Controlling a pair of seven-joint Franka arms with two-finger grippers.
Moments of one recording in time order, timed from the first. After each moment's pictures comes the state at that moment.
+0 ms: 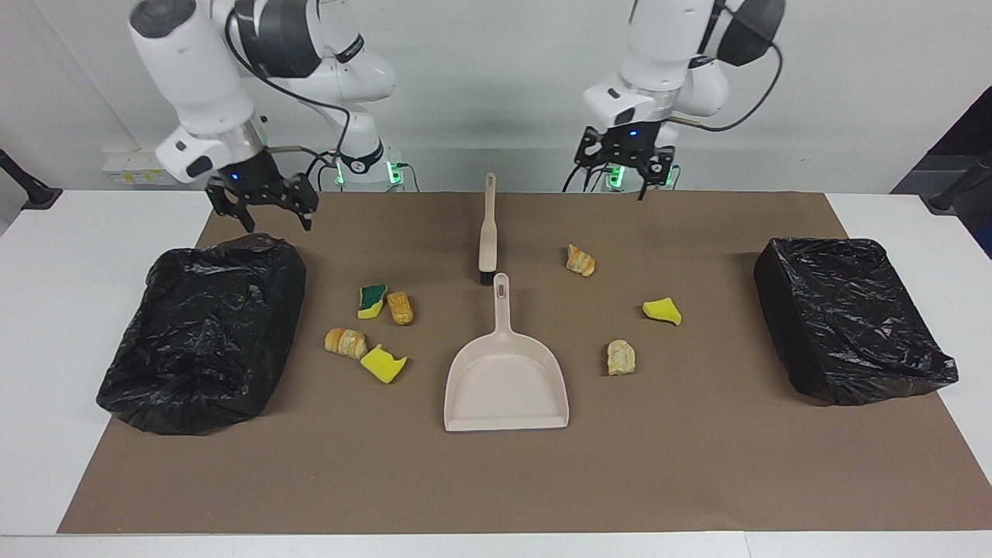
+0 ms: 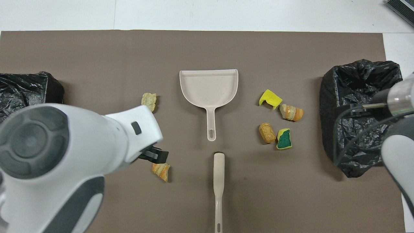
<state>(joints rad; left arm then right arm) -0.66 -0.17 0.05 -1.89 -0.02 1.75 -0.22 0.16 -0.03 -0.10 -1.82 0.01 1.82 0.05</state>
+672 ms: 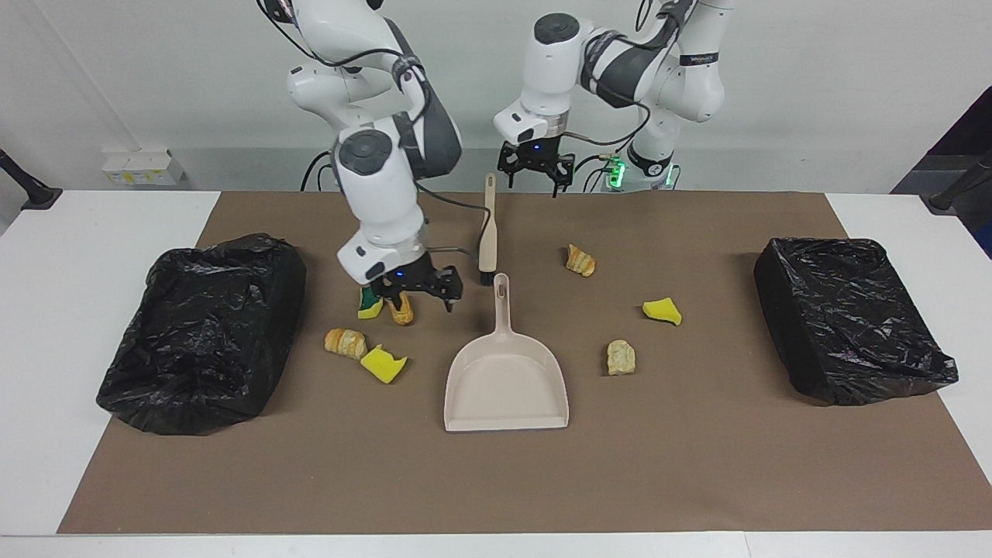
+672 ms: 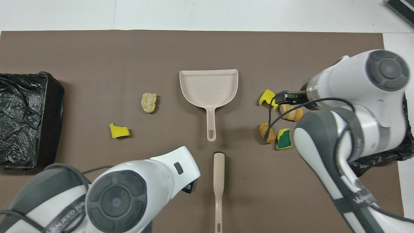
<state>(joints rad) -0.98 -0.17 0.05 -2.23 -0.02 2.09 -0.61 0.46 0.30 -0.10 -1.69 0.13 2.07 0.43</state>
